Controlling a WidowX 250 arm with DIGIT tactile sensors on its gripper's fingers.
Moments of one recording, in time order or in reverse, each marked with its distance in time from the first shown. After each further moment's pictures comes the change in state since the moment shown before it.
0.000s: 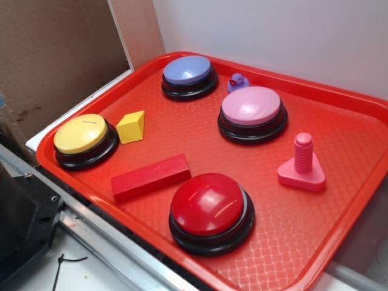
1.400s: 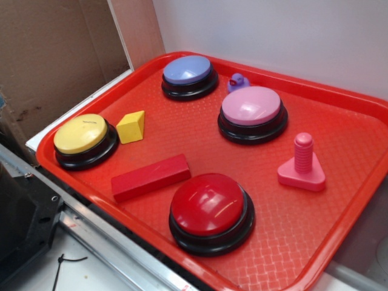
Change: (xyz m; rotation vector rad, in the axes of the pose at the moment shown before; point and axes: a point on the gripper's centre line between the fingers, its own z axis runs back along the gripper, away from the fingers) arm 0.152 -0.054 -0.076 0.110 0.208 -0.269
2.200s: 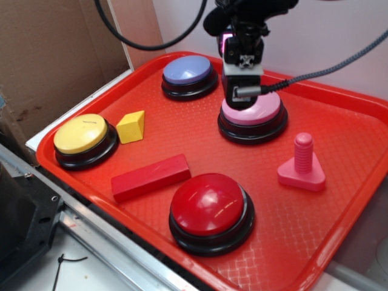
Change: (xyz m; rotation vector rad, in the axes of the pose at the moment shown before) arm -0.007 -0.095 -0.049 0.040 0.004 -0.491
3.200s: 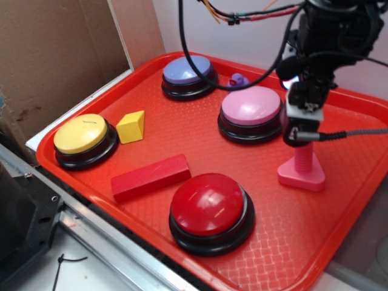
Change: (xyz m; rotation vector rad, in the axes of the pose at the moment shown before) arm 0.060 -0.012 -0.040 0.073 0.063 -0.155
